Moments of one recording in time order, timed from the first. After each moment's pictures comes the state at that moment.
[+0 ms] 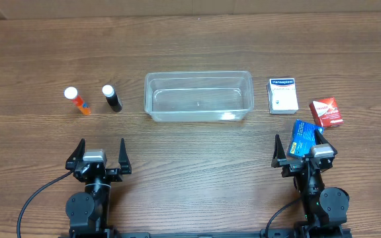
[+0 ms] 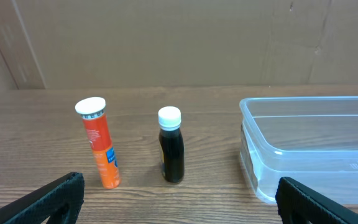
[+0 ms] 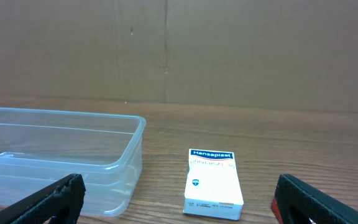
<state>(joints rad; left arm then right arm) 0.05 0.02 0.01 -0.07 0.04 0.01 0.07 0.01 0.02 -0.04 -0.04 -0.01</state>
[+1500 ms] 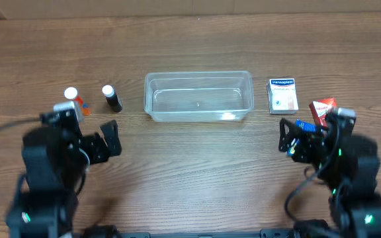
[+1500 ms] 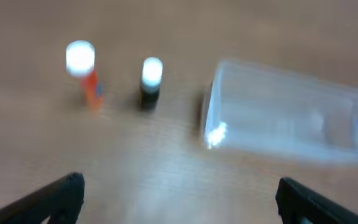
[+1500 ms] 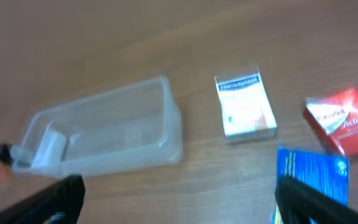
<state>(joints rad) 0.05 0.81 1.05 -0.95 0.10 -0.23 0.07 0.69 0.83 -0.76 -0.10 0.35</state>
